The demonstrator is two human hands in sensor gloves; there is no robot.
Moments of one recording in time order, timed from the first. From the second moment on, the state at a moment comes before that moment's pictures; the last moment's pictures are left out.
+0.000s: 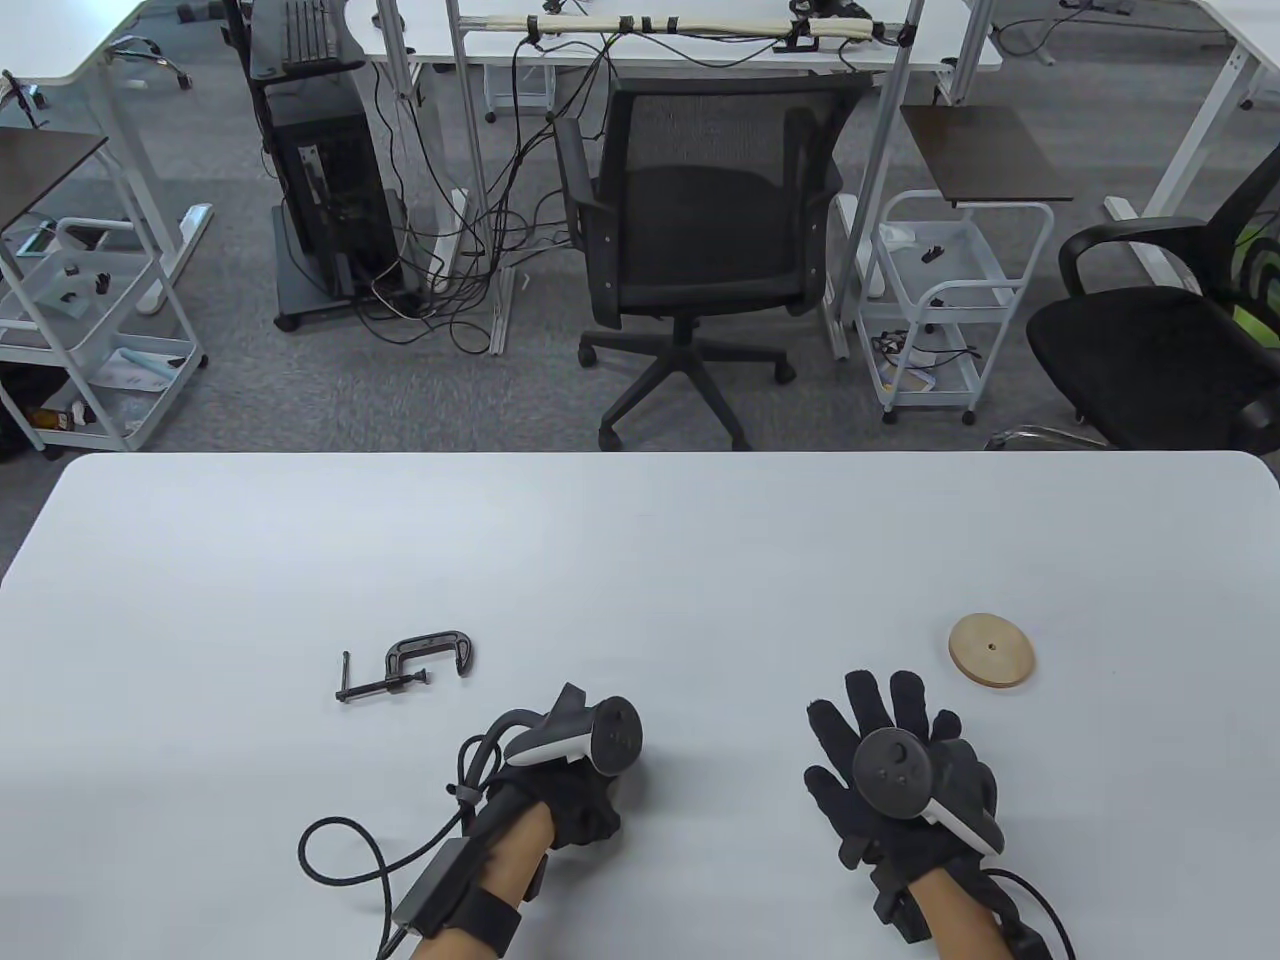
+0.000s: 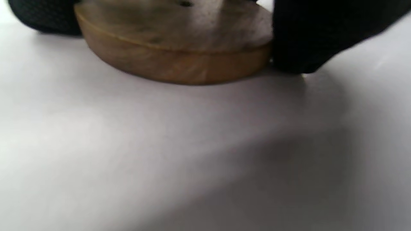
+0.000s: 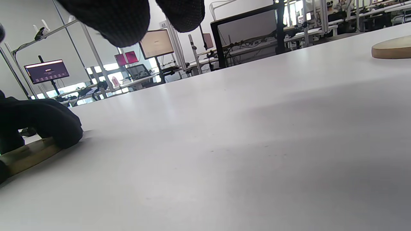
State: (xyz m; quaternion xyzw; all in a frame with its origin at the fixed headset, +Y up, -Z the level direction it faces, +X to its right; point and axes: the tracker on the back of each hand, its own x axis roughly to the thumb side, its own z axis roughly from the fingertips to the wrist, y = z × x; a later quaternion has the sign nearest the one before) left_hand -0.093 -0.806 -0.382 -0.27 -0.23 -0.02 0.94; right_hand 0.212 -0.759 -0.329 0.11 0.03 0.98 0.15
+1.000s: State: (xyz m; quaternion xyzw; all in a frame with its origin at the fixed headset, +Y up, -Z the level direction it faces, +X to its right) left_hand -0.187 -0.780 -0.348 -0.04 -0.24 0.59 0.77; right_hand 0.212 -0.766 -0.331 0.10 0.05 0.98 0.15
